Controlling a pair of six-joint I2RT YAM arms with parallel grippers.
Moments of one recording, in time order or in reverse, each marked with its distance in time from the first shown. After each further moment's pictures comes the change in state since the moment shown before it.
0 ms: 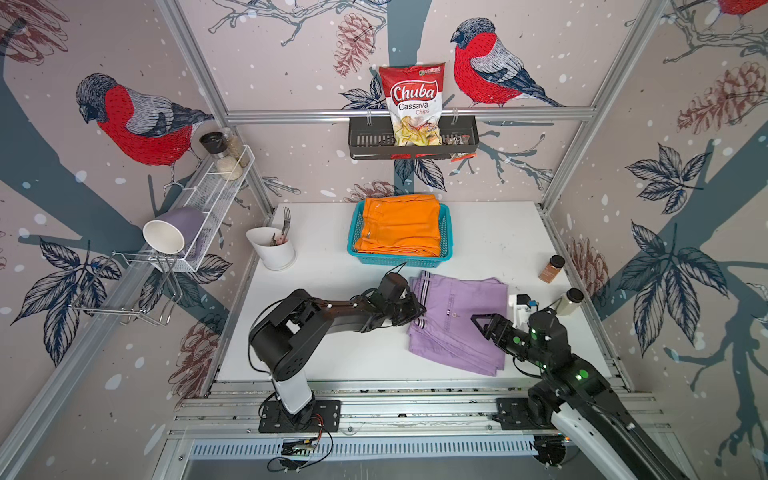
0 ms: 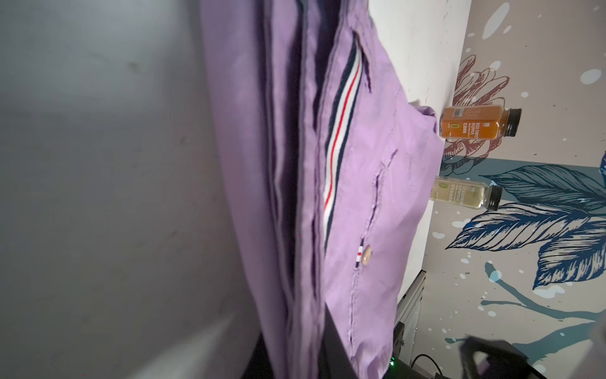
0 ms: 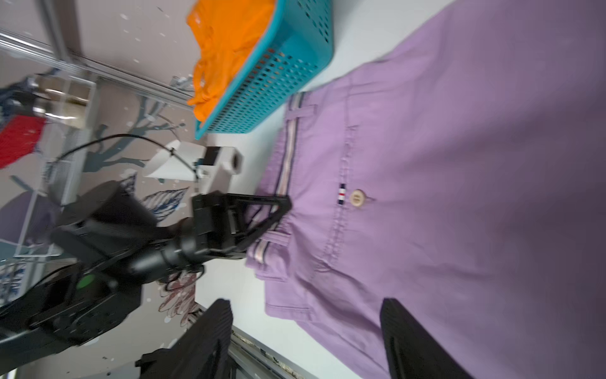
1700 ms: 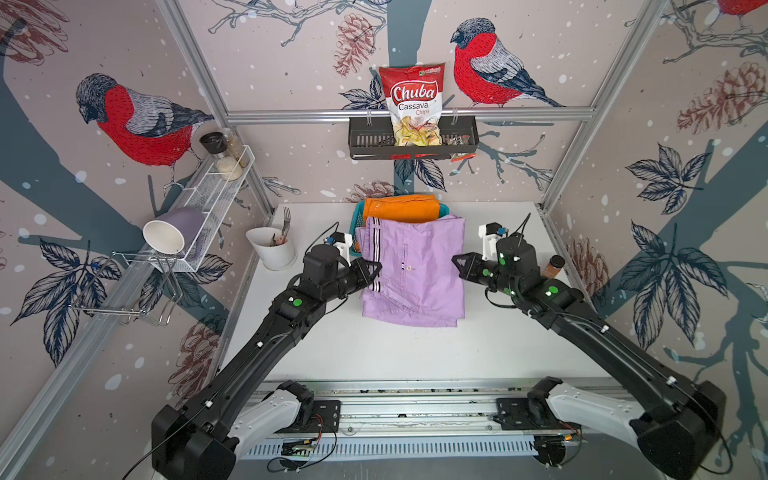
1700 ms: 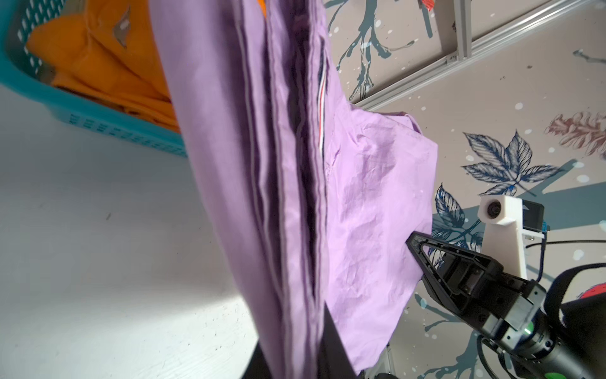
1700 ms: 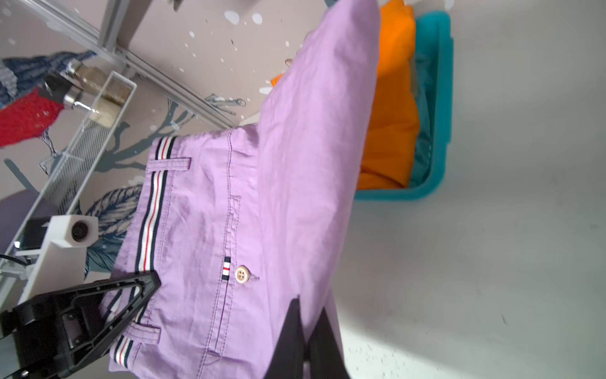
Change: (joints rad) left arm 0.324 -0.586 0.217 -0.522 0.031 0.236; right arm 0.109 0.692 0.761 0.076 0.169 -0.224
